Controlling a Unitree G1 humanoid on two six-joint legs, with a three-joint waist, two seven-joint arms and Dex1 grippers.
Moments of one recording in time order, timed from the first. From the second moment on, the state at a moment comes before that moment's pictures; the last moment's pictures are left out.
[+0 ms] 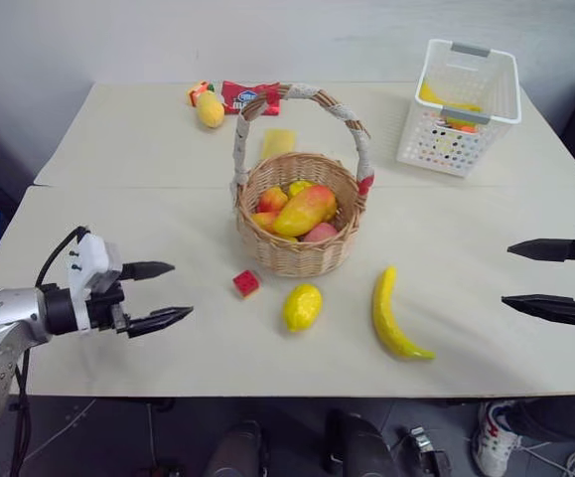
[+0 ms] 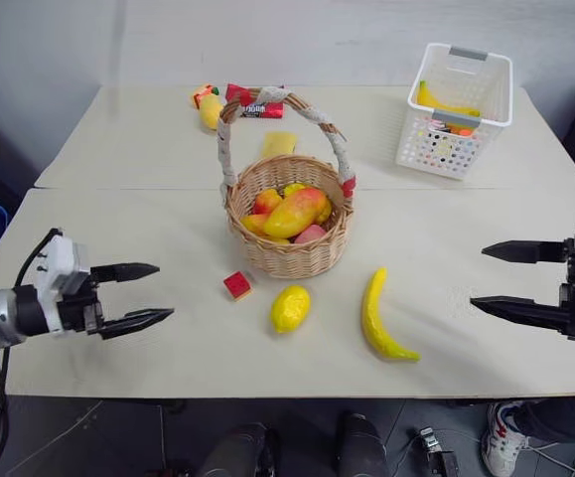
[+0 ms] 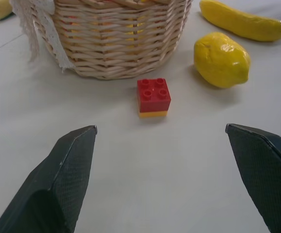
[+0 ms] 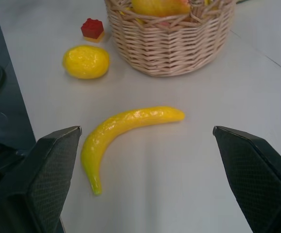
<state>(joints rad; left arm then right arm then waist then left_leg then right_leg) -0.08 0.88 0.31 -0.32 -0.58 0.57 -0.95 -0.01 -1.17 -0.65 -0.23 0.75 0.66 1.38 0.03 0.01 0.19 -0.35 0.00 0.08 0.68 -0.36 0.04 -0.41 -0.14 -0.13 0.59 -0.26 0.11</state>
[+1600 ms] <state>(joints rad) 0.05 0.67 0.49 -0.10 -0.23 0.56 -0.40 -0.38 -0.98 -0.17 -0.50 0.91 0.65 1.08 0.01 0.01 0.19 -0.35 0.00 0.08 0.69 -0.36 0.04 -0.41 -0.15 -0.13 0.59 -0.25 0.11</state>
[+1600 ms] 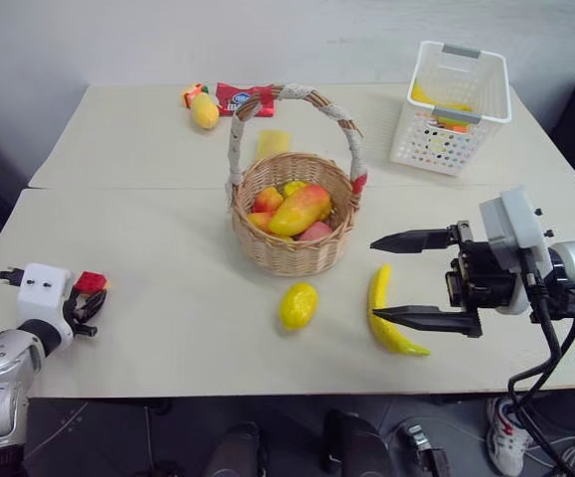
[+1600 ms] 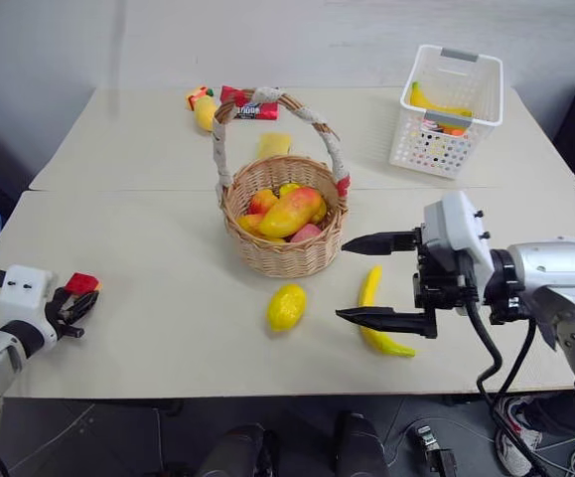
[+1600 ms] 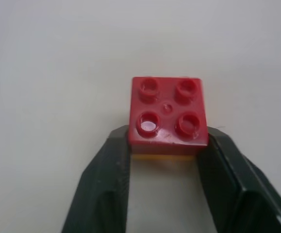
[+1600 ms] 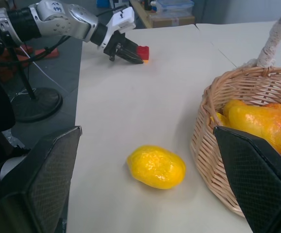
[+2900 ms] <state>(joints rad) -0.26 1.18 0.26 -0.45 -0.79 0.65 -1.27 -0.69 -0.55 0.49 0.09 -0.10 -0.32 1.22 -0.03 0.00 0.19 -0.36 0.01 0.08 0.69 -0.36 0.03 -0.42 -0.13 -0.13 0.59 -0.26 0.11</state>
